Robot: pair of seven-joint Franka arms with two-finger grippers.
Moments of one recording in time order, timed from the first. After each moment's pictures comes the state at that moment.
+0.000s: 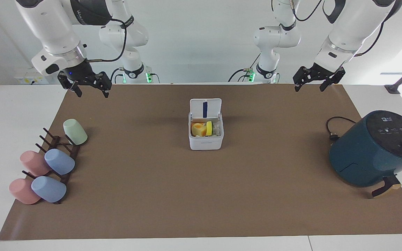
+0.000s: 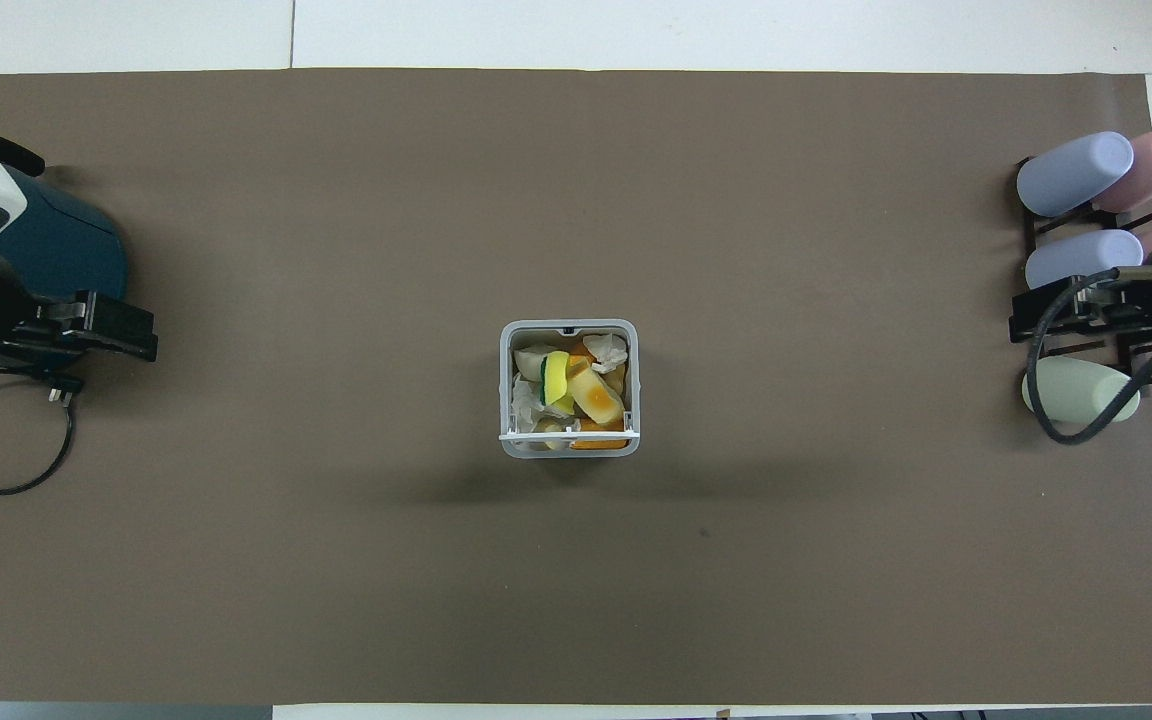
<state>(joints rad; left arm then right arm) -0.11 -0.05 -0.06 -1.62 -0.02 1.49 -0.09 -0.02 -0.05 0.04 -1.68 -0.01 1.57 0.07</state>
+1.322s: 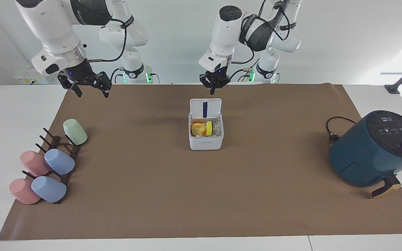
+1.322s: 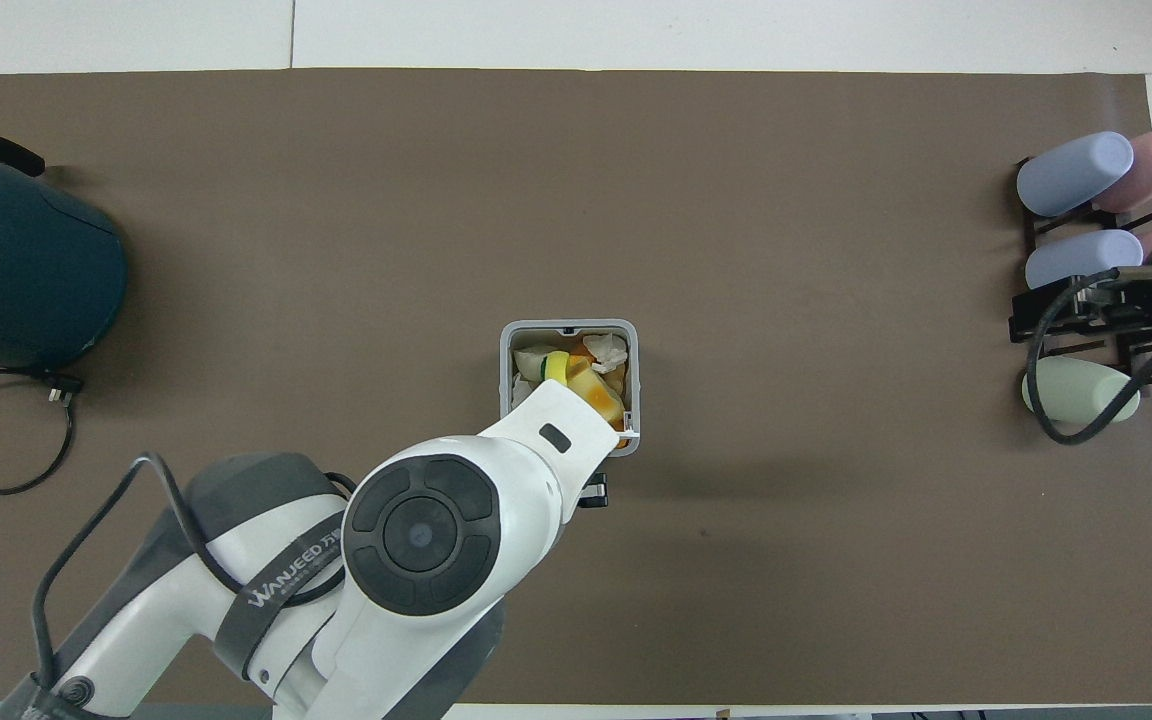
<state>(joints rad) -0.73 -0.07 -0.09 -2.01 -0.10 2.02 -0.75 -0.02 -0.05 0.04 -1.68 -0.01 1.57 0.07</state>
